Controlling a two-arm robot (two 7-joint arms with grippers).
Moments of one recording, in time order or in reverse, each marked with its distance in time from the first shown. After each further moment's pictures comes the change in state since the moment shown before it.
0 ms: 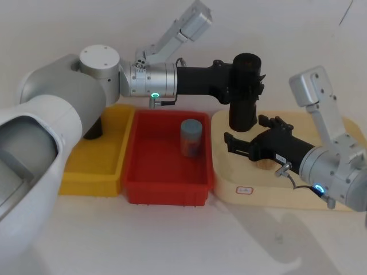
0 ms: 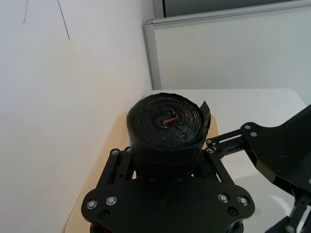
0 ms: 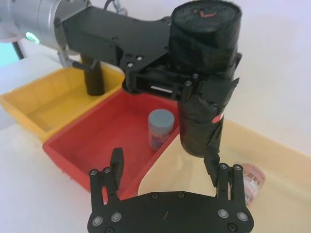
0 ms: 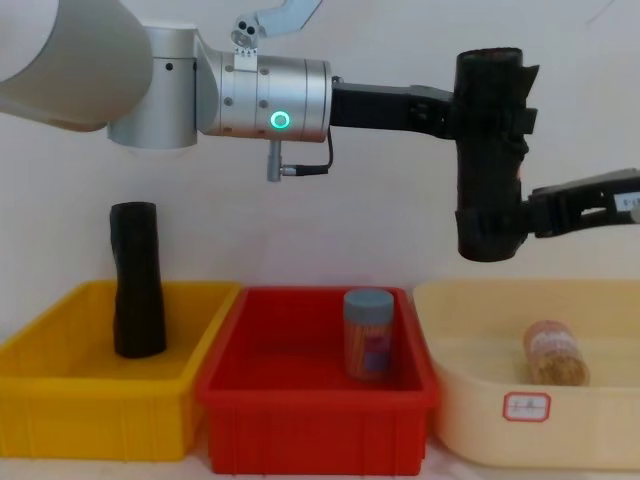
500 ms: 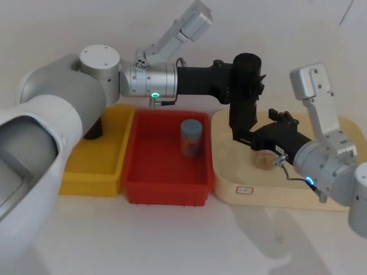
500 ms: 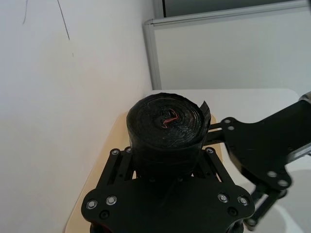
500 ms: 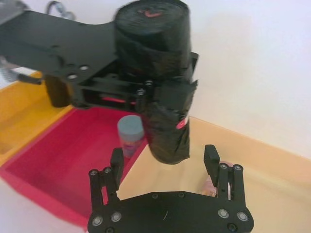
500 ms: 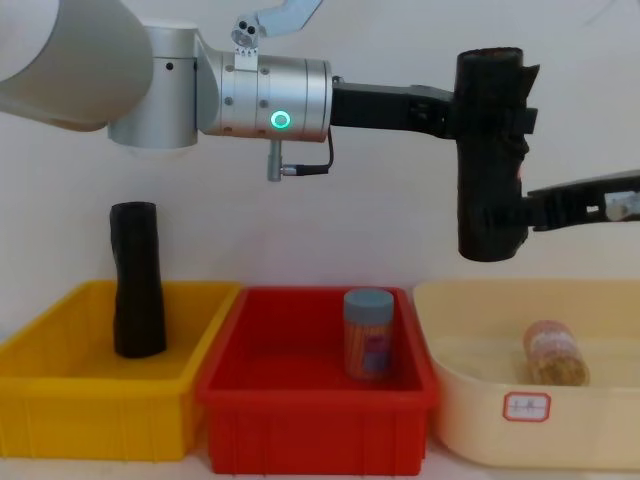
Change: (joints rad) left arm -0.001 -0.001 0.000 0.002 0.000 0.000 0.000; right arm 0.015 -0.084 0.008 0.050 -0.051 -0.002 -0.139
